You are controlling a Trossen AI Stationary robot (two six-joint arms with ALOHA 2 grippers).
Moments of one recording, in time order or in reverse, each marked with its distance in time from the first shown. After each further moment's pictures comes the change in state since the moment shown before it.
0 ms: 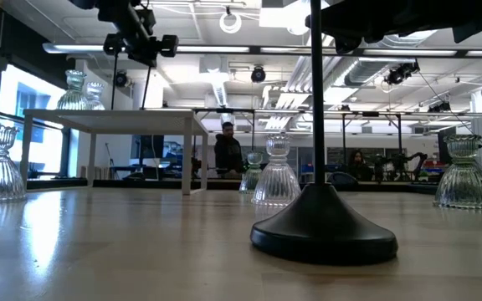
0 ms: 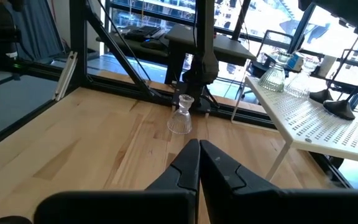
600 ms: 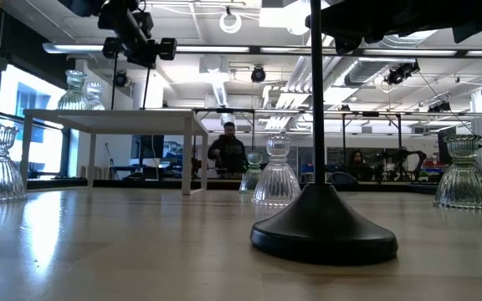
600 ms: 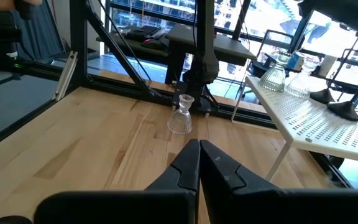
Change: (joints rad) left arm 0.032 0.006 -0.057 0.110 0.021 0.022; right arm 0.000 0.000 0.000 -0.001 -0.002 0.000
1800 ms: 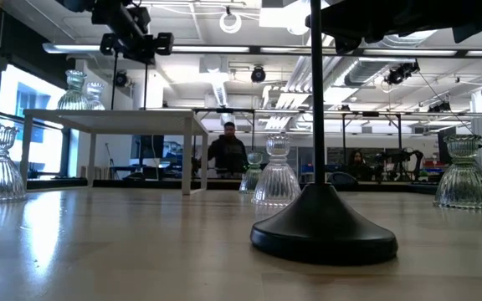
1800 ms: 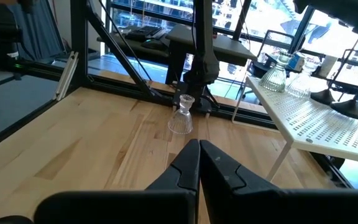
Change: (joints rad) left arm 0.010 -0.056 -0.016 -0.001 0.044 0.031; right arm 0.000 0.000 0.000 0.001 -0.001 0.000
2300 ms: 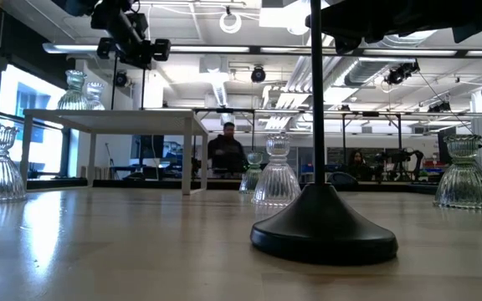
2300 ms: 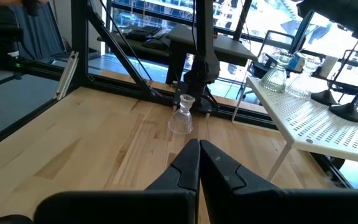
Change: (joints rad) left arm 0.042 0.013 -0.004 -0.011 0.011 -0.001; right arm 0.000 0.000 0.000 0.000 -0.002 -0.003
